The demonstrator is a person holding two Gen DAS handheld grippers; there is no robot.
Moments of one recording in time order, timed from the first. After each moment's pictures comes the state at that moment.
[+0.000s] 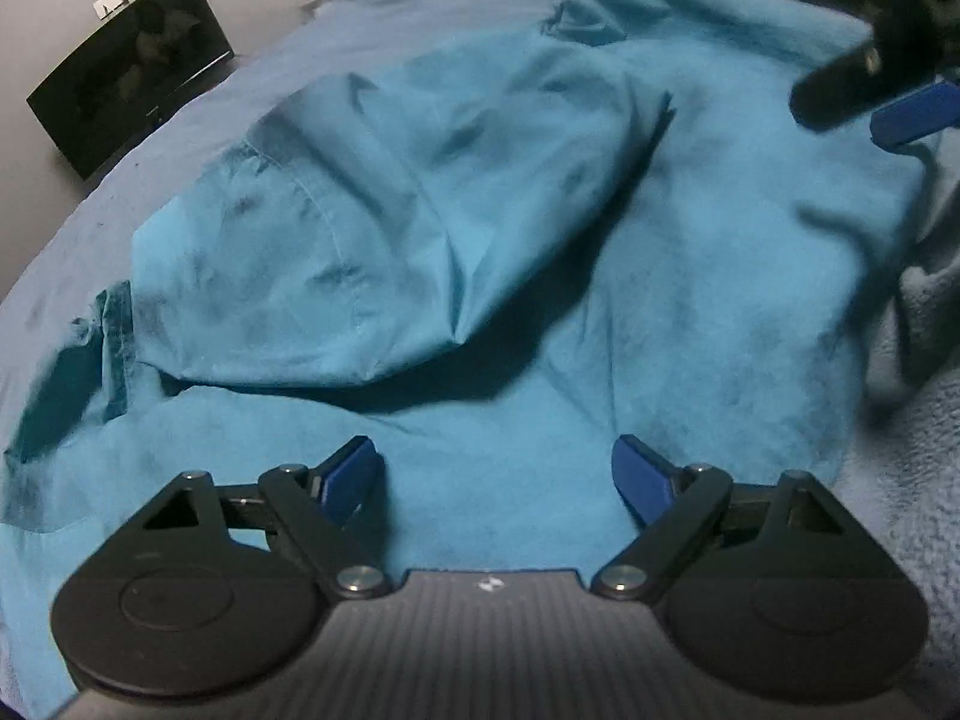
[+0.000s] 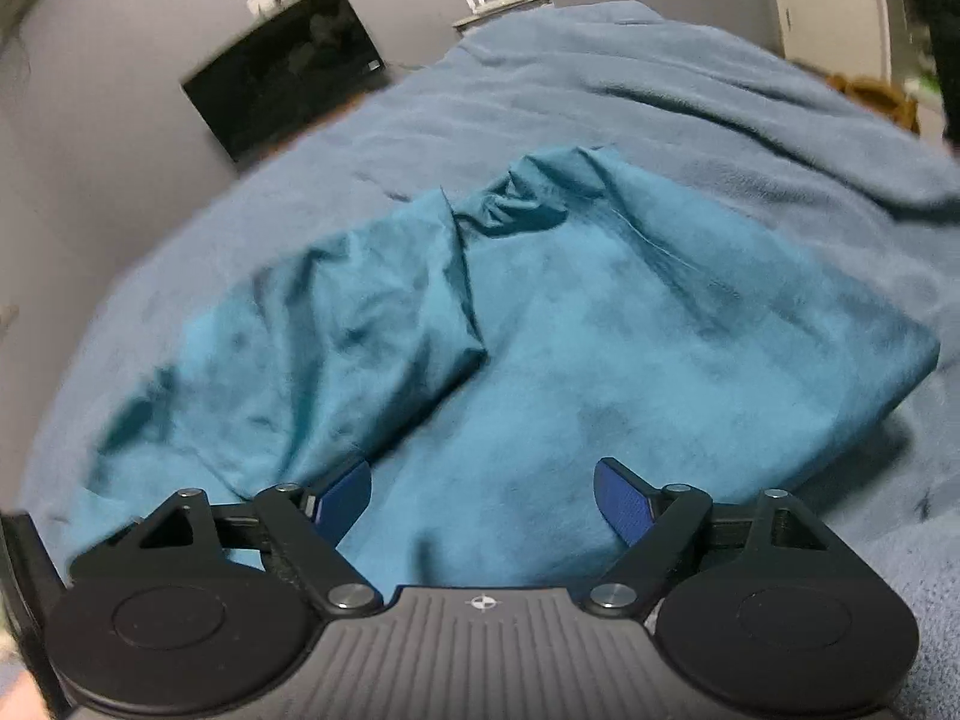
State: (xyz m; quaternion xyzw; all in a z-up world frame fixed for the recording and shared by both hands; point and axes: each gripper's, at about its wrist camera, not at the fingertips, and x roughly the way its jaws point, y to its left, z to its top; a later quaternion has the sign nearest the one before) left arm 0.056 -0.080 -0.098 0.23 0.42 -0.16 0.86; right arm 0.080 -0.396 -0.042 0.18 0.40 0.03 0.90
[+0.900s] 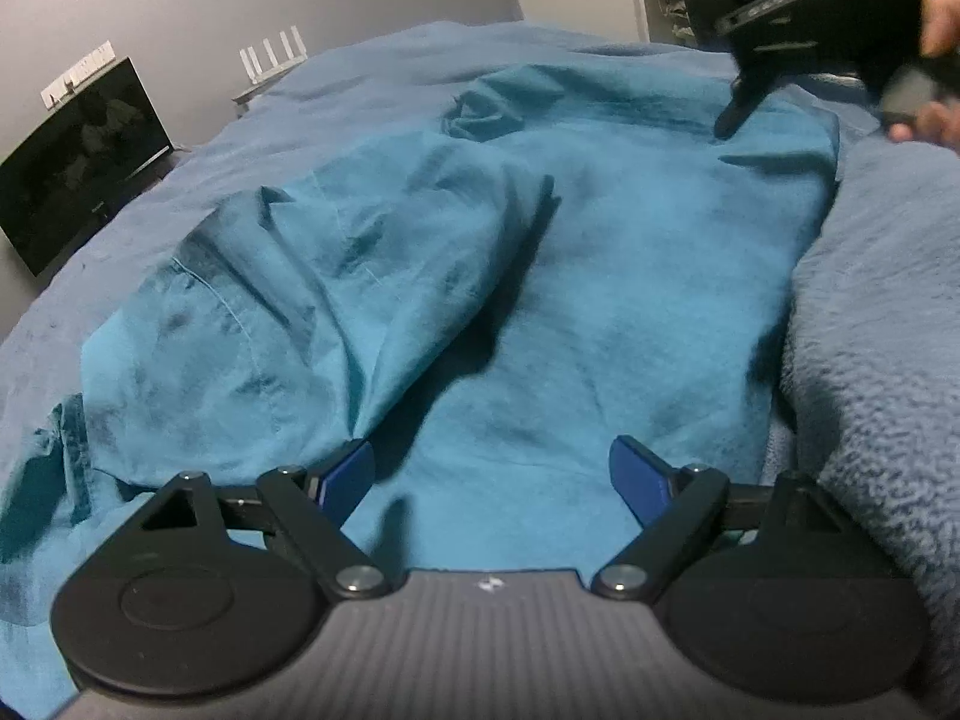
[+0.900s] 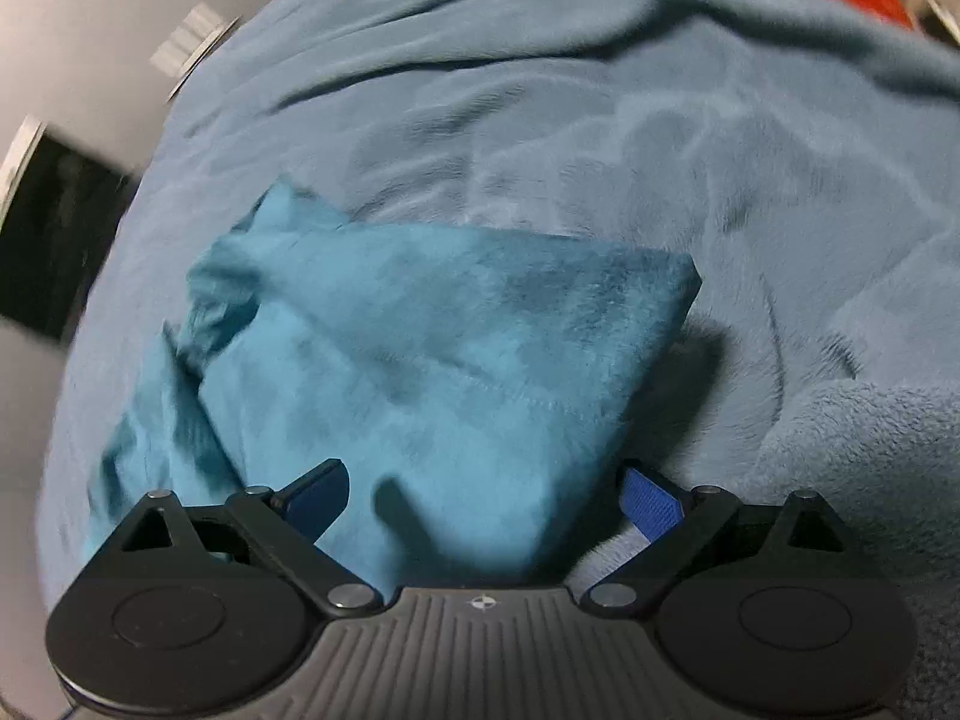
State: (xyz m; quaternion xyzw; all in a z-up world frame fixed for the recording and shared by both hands) left arm 0.040 -0.095 -0.086 0.24 0.34 -0.24 0.88; right arm 0.093 -0.524 -0.083 0.43 0.42 -0.16 0.78
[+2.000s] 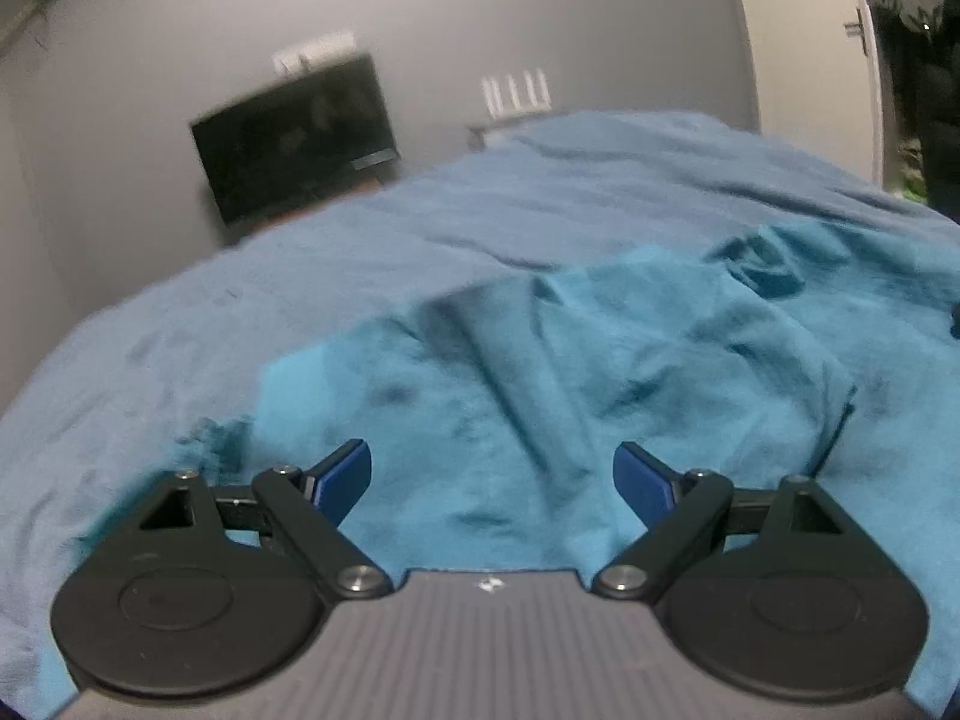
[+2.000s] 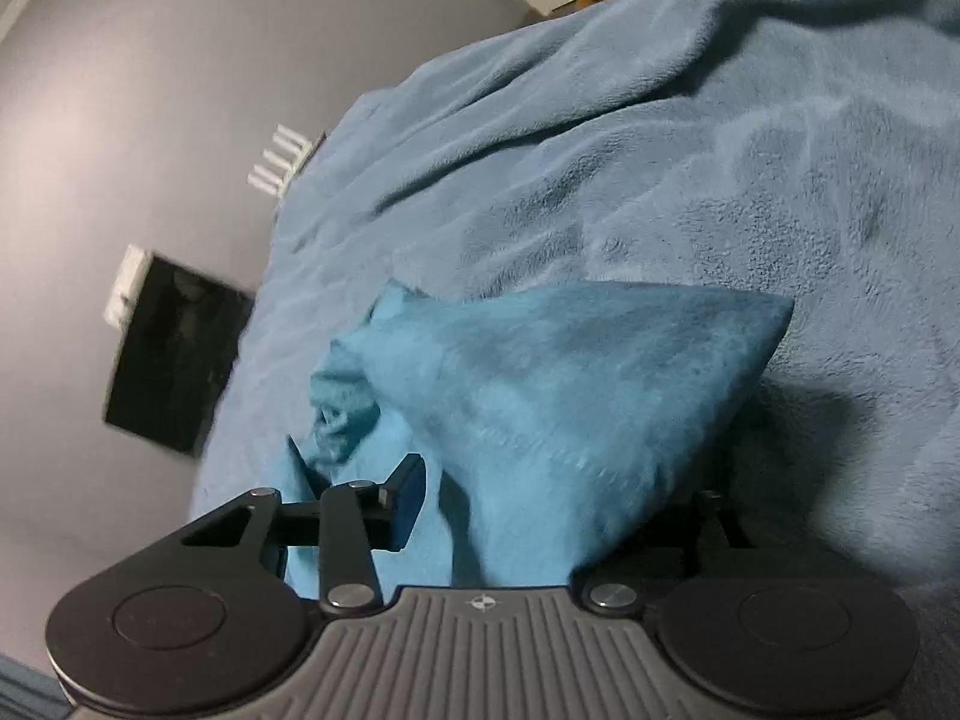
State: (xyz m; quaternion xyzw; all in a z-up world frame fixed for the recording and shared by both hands) left arm 0.119 -0.075 -0.062 0.14 0.28 -0.05 0.95; right arm 0.097 -0.527 -0.098 0.51 0.26 -0.08 0.81
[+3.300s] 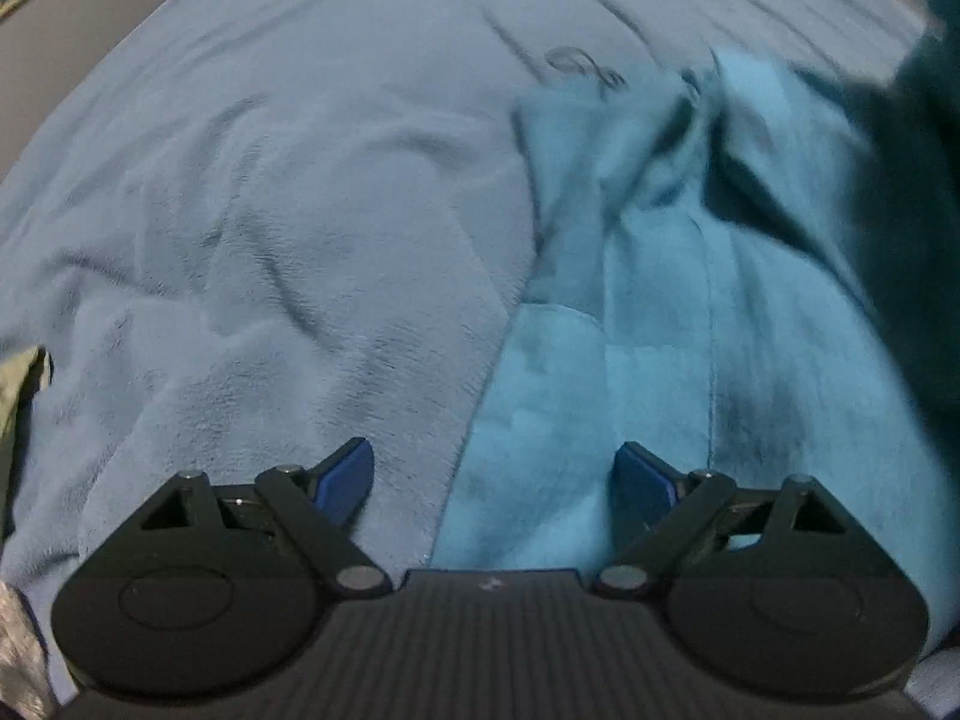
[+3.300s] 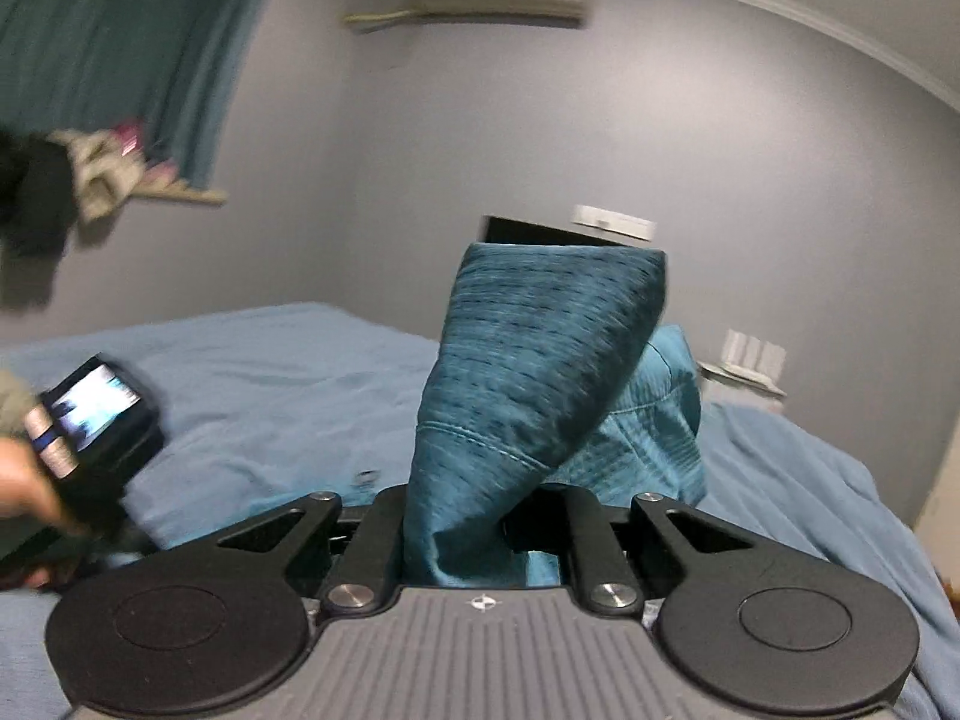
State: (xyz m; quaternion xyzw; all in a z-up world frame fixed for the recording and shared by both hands) left arm 0.081 0.180 -0.067 -0.03 0.52 0.09 0.85; right arm -0.032 -0.200 0.064 -0.14 0.08 0.21 0.96
